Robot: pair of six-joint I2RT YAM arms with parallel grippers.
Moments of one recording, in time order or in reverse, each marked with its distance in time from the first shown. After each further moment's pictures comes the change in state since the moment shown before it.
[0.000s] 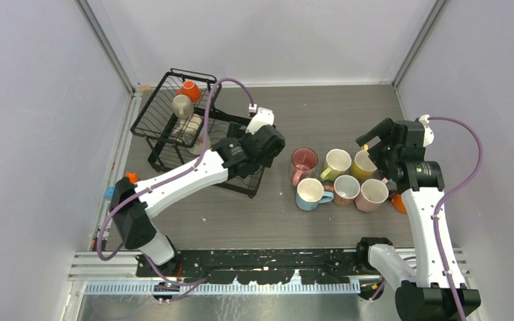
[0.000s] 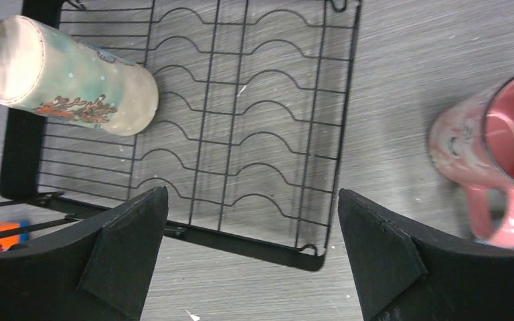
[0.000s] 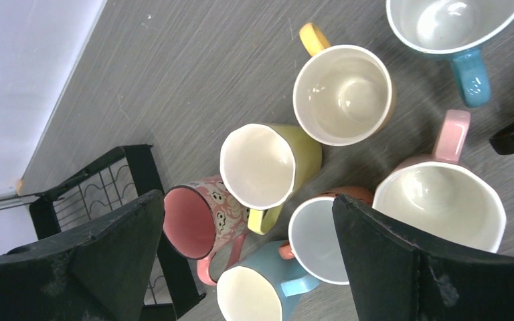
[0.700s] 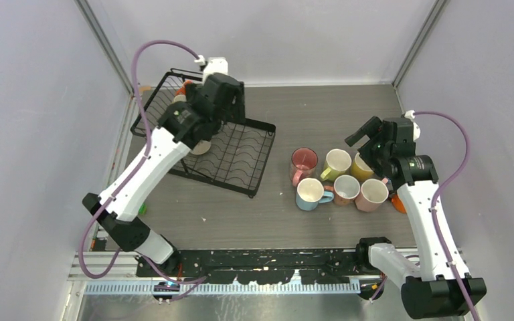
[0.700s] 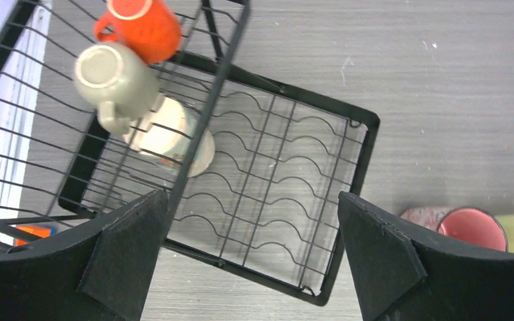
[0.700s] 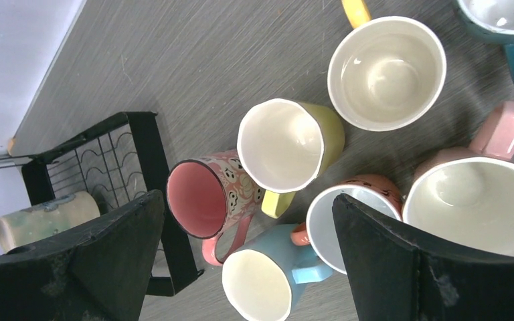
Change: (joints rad) left arm 0.222 -0.042 0.365 -0.188 0.079 0.023; right arm 0.084 0.042 0.008 0.017 -0.029 -0.003
